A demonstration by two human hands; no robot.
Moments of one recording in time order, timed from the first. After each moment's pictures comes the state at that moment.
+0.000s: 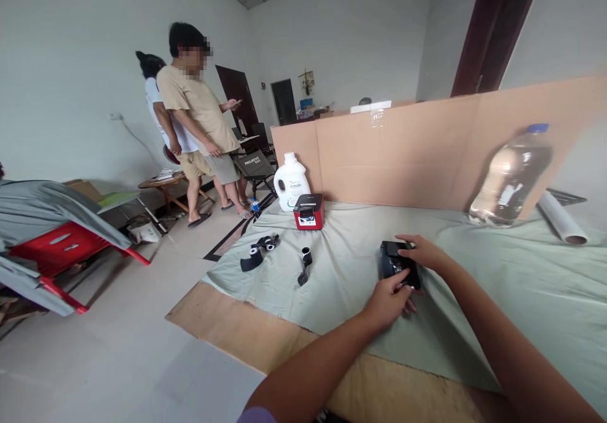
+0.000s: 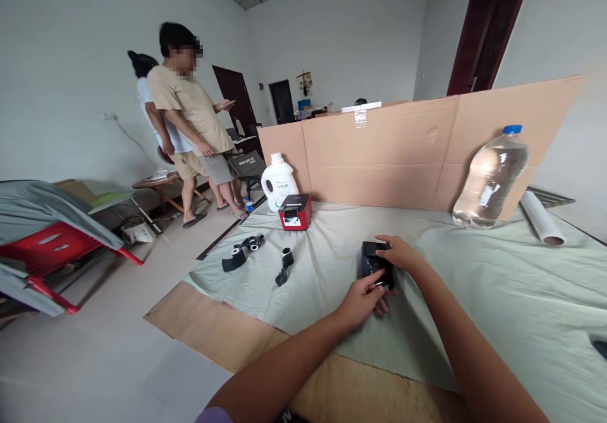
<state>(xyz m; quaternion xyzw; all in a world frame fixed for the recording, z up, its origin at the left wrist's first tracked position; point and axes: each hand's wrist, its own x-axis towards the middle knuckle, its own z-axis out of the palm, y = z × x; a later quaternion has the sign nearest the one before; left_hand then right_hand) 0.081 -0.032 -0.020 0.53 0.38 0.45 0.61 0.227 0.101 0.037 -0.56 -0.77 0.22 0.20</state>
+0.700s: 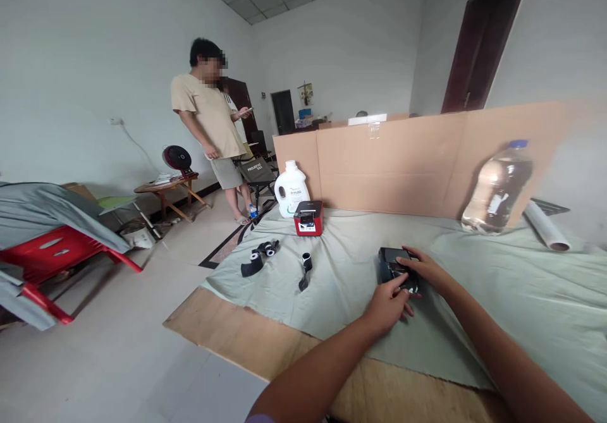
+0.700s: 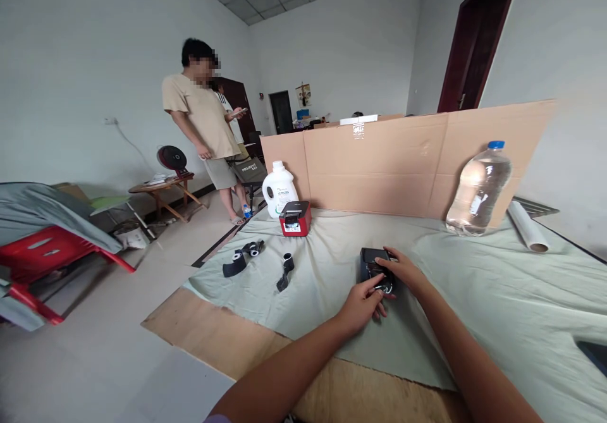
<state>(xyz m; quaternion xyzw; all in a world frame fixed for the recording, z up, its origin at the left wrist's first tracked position) 0.082 -0.032 -0.018 0.55 0.38 0.46 0.59 0.239 0.083 0.002 -0.56 -0.64 0.40 0.35</state>
